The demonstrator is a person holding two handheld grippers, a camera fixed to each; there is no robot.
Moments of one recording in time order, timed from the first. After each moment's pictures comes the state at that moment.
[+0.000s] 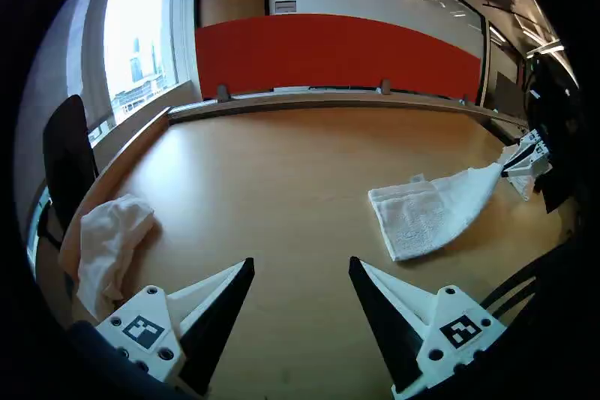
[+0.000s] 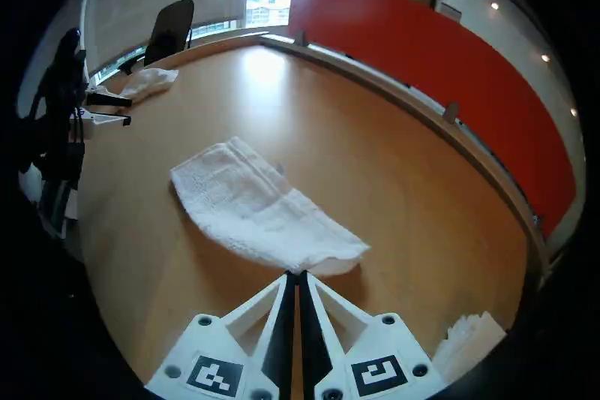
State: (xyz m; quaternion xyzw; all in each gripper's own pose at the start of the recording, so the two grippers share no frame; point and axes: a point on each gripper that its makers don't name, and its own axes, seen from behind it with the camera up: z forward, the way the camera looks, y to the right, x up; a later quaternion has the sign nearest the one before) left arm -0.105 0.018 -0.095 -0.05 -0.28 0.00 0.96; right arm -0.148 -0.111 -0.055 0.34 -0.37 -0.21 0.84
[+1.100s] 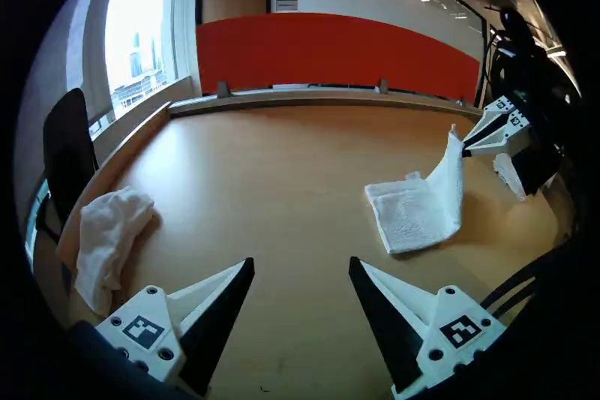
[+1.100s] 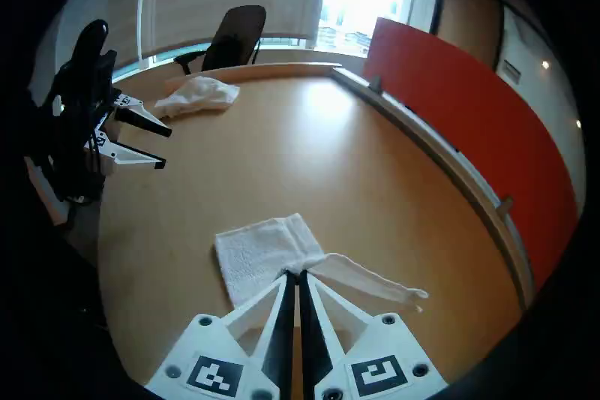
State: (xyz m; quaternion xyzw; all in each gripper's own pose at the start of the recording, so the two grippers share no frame) left arm -0.105 0.019 -0.111 -0.06 -0.29 -0.01 0.96; right arm -0.120 -0.256 -0.026 0.47 -0.30 -0.26 0.79
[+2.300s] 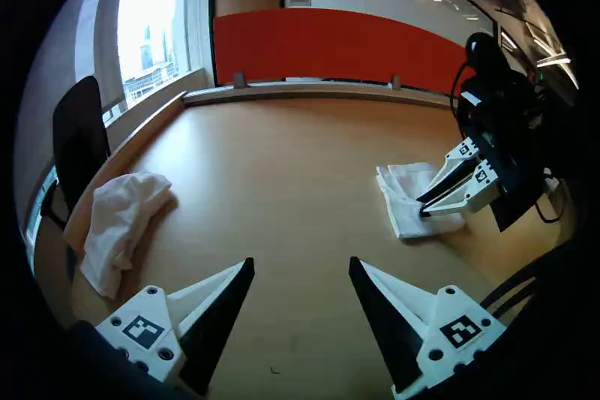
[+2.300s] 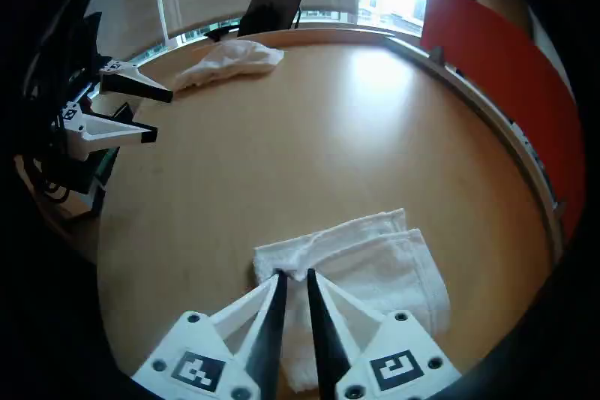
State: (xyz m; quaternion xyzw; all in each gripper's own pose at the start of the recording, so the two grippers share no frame) left arm -0.114 -0.002 -0.137 -0.03 -0.30 -0.01 0.95; right arm -0.214 -0.333 -0.058 0.53 -0.36 -0.25 0.73
